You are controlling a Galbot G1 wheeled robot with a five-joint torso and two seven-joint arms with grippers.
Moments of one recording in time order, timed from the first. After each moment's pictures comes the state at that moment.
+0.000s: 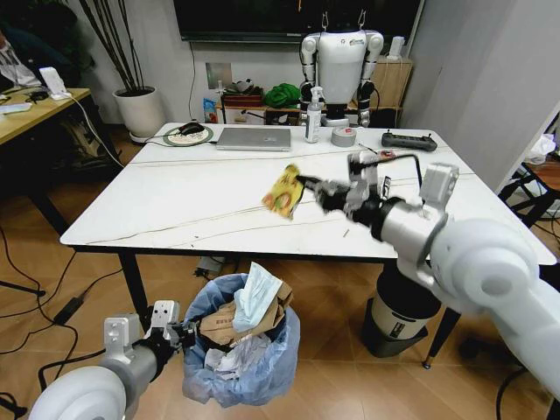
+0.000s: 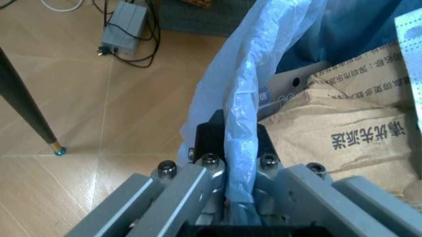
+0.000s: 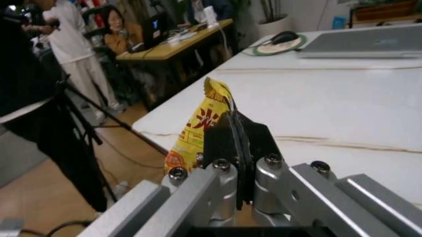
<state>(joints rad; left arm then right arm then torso) 1.66 -0.91 -0.59 -2.43 -1.08 0.74 -0.49 -0.63 0.76 0.08 2.41 1.55 -0.57 0.49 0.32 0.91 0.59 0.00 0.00</state>
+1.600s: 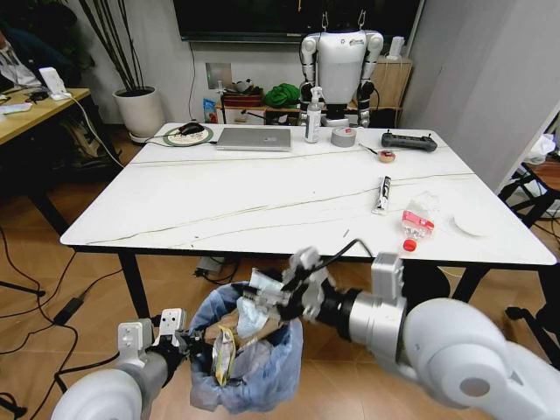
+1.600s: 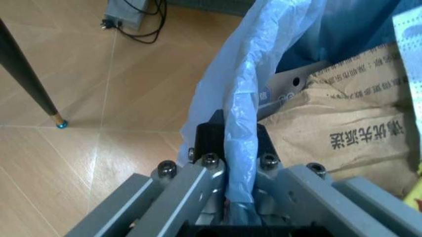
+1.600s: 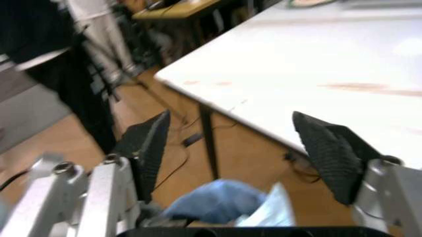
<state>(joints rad) 1.64 -0.92 -0.48 -2.43 -1.13 0.74 -0.66 -0.73 0.78 -0.06 2.49 1.40 -0.60 0.47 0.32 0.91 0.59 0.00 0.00</state>
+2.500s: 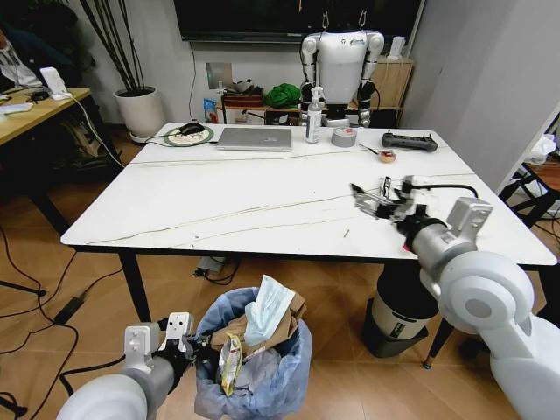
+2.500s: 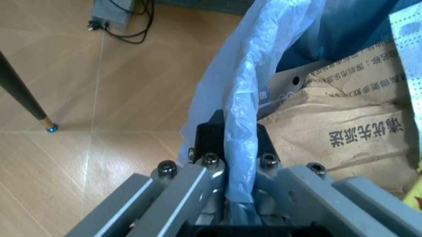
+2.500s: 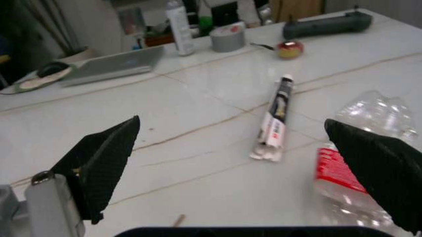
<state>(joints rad) 1.61 -0.87 -0.43 -2.46 -1.18 0.74 -0.70 -1.00 0.92 0.42 2.25 1.11 -0.60 0.72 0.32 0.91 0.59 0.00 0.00</state>
